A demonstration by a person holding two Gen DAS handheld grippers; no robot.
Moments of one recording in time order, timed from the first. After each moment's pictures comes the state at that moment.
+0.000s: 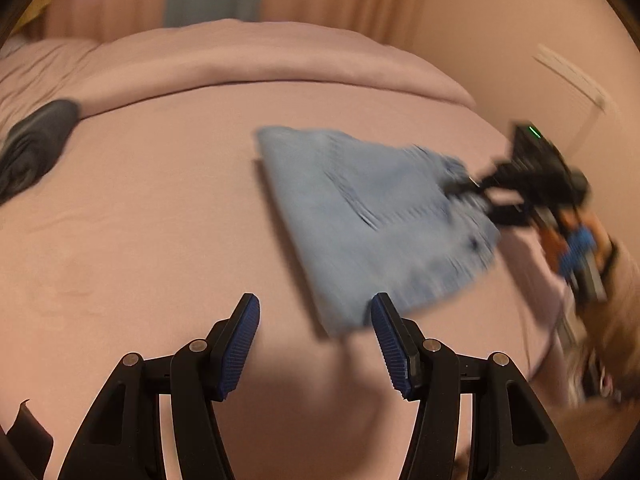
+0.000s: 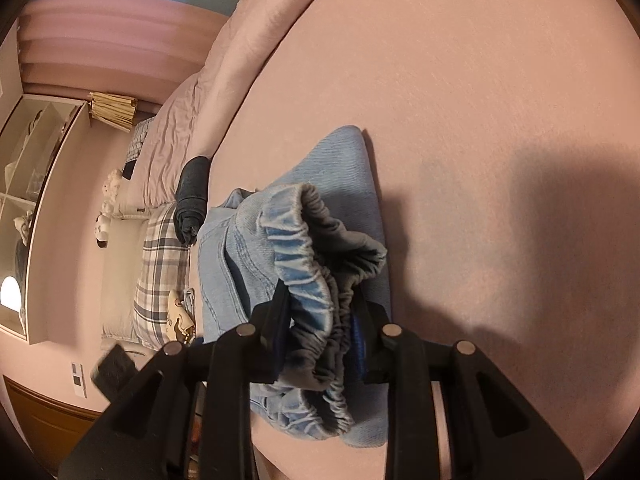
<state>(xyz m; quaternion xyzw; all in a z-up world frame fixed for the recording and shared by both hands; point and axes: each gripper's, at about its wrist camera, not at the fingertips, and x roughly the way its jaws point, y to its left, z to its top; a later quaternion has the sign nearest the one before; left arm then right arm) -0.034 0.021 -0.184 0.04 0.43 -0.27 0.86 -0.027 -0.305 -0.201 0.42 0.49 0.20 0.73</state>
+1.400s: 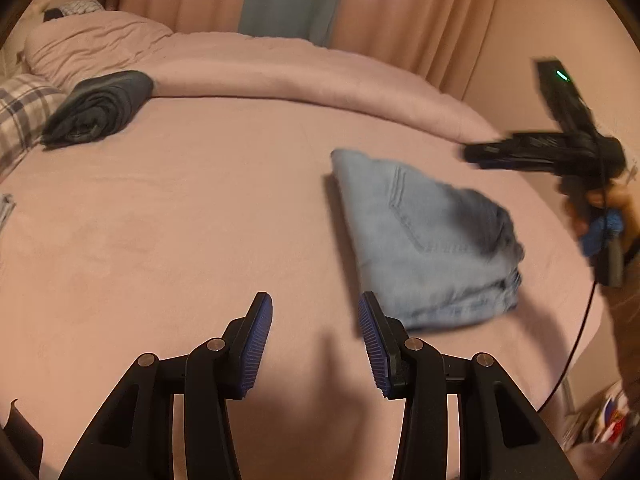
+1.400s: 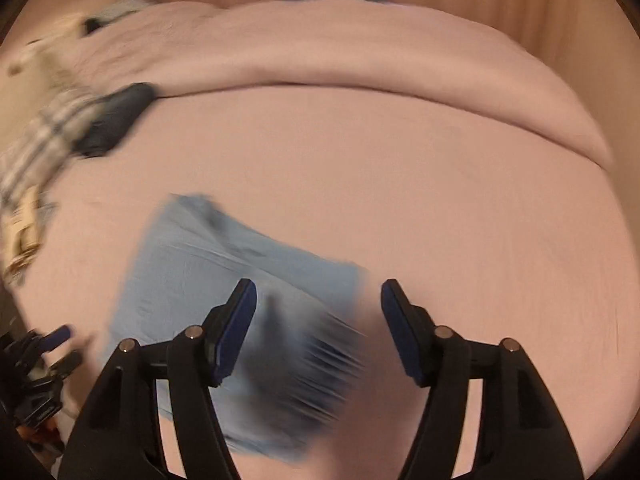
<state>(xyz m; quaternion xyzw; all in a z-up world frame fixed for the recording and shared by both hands) -0.051 0.048 -0.174 -0.06 0.39 -0.17 0.90 0.018 -0.196 -0.083 0.02 0.46 0.18 0.87</state>
